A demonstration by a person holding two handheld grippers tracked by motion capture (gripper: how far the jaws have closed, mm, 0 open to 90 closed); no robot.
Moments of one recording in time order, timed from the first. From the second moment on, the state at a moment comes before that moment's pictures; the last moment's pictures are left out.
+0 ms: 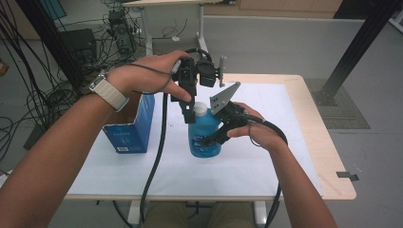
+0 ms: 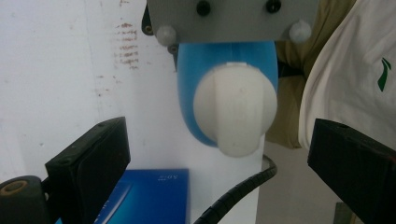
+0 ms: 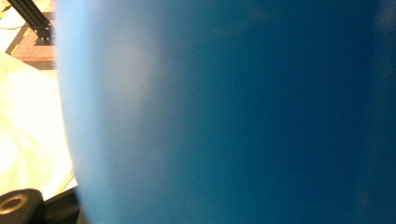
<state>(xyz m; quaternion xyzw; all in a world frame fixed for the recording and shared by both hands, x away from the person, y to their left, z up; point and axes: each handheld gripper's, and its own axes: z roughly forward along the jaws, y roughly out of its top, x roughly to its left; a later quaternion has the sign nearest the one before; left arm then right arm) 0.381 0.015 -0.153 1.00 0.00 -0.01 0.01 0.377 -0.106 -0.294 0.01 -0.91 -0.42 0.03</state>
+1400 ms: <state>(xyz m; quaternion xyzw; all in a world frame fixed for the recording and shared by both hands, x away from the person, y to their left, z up) 0.386 0.012 -0.157 1.00 0.00 -0.01 0.02 0.377 -0.102 -0.298 0.01 -0.91 -0.42 0.03</state>
